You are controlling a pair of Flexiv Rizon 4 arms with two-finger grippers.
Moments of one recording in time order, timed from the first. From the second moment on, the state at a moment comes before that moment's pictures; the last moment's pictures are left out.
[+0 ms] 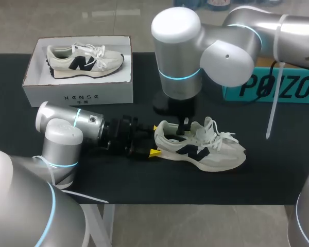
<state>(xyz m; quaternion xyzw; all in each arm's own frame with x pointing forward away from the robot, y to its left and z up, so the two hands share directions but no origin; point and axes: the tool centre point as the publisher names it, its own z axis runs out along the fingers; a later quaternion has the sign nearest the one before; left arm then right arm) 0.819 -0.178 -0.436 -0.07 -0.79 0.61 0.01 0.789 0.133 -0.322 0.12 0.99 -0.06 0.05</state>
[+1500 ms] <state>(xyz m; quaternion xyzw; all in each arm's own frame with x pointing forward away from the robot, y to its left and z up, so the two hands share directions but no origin) 0.819 -0.178 -0.436 -0.07 -0.79 0.61 0.01 0.800 0.127 -0.339 0.14 0.99 -0.06 0.03</state>
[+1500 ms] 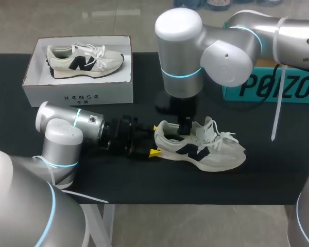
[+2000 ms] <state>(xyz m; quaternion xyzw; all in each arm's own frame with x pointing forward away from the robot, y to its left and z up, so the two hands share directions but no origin) 0.819 -0.178 -0.436 -0.07 -0.79 0.61 0.01 0.824 0.124 -0.344 0.15 0.99 -0.05 0.03</state>
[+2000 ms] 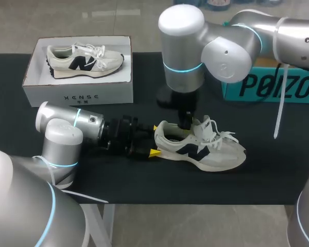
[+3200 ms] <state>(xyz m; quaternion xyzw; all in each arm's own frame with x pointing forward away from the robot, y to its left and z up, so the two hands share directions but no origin) 0.819 -0.178 -0.436 -0.07 -0.79 0.61 0.01 0.818 0.115 -0.371 0.15 0.99 -0.06 0.01</state>
